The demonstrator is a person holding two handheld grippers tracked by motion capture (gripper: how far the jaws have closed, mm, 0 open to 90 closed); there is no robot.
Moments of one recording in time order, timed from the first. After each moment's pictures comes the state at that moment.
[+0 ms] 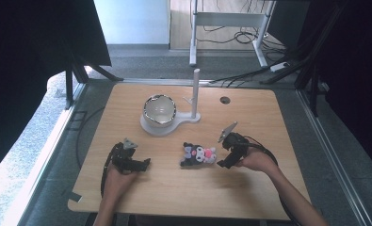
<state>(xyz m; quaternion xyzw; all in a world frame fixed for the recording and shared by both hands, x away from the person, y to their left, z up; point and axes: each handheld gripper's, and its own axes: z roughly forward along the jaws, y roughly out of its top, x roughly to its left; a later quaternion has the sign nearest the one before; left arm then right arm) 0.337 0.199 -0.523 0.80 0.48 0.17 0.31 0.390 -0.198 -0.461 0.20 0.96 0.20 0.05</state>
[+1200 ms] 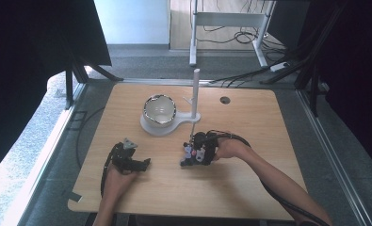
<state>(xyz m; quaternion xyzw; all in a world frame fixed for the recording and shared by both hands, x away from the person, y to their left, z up) 0.337 0.199 -0.523 0.80 0.48 0.17 0.31 0.414 -0.100 -0.471 0.05 1.00 0.03 0.01</state>
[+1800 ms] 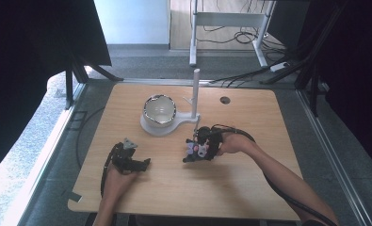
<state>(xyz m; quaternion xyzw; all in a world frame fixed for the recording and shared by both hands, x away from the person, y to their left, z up) 0.337 0.199 -0.523 0.81 0.48 0.17 0.31 0.419 -0.113 -0.447 0.07 1.00 0.05 0.00</state>
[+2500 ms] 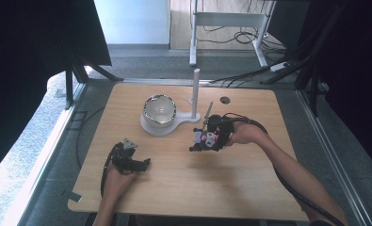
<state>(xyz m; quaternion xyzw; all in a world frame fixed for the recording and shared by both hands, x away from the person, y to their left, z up) 0.337 0.199 -0.523 0.80 0.48 0.17 0.31 0.432 -0.142 -0.403 0.10 0.99 0.08 0.01</state>
